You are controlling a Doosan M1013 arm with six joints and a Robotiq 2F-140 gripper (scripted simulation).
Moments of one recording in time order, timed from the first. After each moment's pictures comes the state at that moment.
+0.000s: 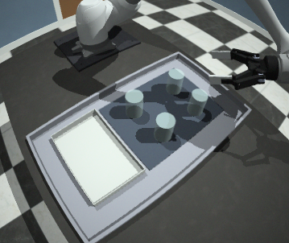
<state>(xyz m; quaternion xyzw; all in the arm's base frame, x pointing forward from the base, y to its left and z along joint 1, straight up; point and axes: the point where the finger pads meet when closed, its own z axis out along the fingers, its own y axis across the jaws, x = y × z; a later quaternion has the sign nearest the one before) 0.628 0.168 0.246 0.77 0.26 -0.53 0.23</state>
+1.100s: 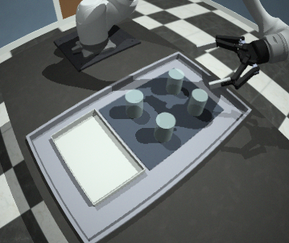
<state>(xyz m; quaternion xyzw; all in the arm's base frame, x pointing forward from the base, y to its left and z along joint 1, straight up) 0.613 0.151 0.243 0.69 0.49 -0.48 0.21</state>
